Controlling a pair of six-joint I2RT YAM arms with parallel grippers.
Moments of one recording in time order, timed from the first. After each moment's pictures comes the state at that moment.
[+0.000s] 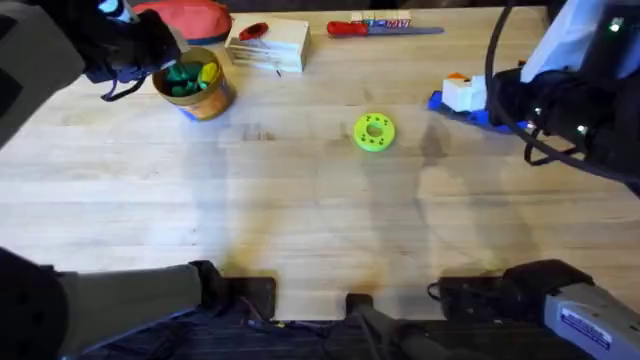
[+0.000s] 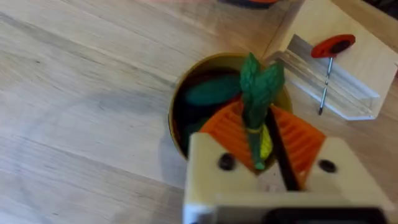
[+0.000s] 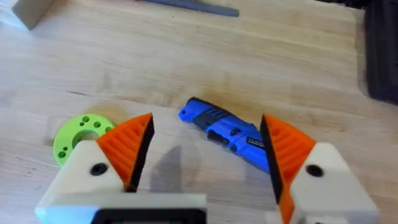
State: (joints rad) left arm 0.25 1.47 1.10 -0.42 0.09 -0.24; right arm 0.16 0.94 0.71 -0.36 0.13 -0.04
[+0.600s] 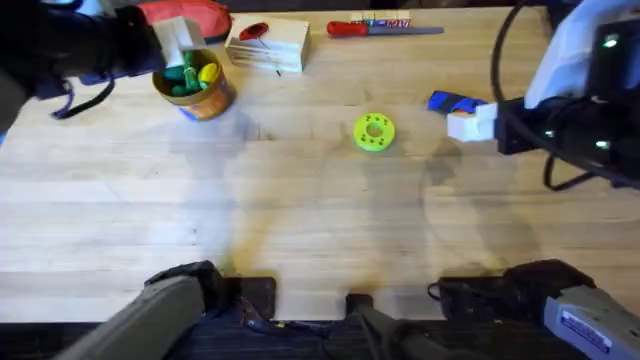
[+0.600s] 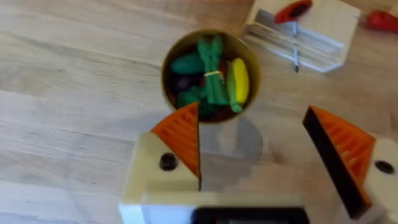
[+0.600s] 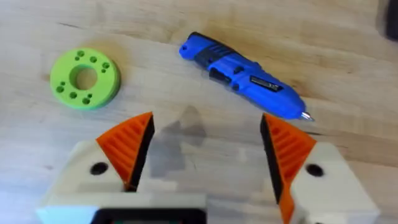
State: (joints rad) left arm 0.24 1.20 1.10 -0.66 0.14 -0.05; right arm 0.16 0.89 0.76 -0.68 0.13 -0.03
